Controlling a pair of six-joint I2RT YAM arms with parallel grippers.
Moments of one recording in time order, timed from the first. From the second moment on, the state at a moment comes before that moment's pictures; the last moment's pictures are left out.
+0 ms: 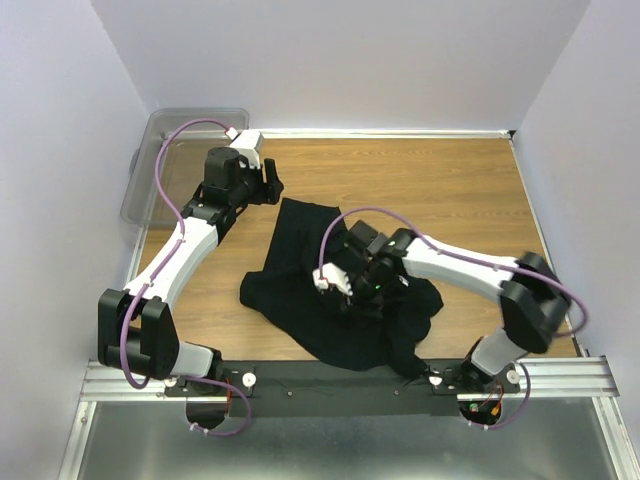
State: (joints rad) left arm -0.25 1.38 1.08 -0.12 0.18 -0.16; right arm 0.86 1.54 1.09 -0.82 -0.58 -0.73
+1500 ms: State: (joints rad) left arm -0.25 1.37 1.08 -0.12 0.16 -0.16; right arm 0.16 1.25 0.99 -0.53 -0.16 -0.45
